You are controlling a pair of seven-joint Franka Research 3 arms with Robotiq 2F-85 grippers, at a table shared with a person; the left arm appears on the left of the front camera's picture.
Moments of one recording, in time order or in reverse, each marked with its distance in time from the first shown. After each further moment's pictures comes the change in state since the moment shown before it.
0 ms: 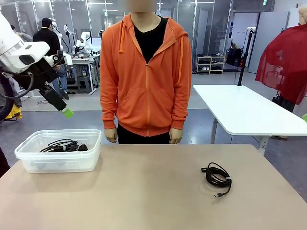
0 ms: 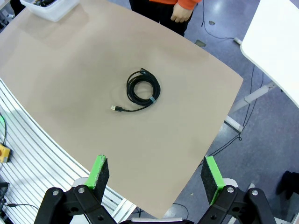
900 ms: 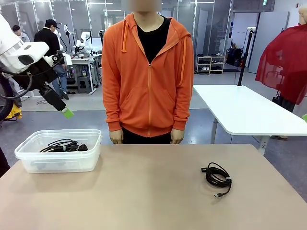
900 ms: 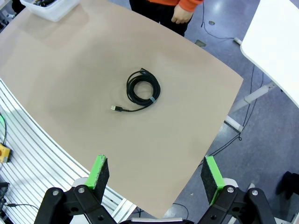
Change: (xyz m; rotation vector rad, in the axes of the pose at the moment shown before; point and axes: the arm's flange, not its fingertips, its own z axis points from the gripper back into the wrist) left arm 0.001 0.000 0.001 -0.006 -0.003 -0.008; right arm 0.000 0.000 0.000 0.000 0.000 0.000
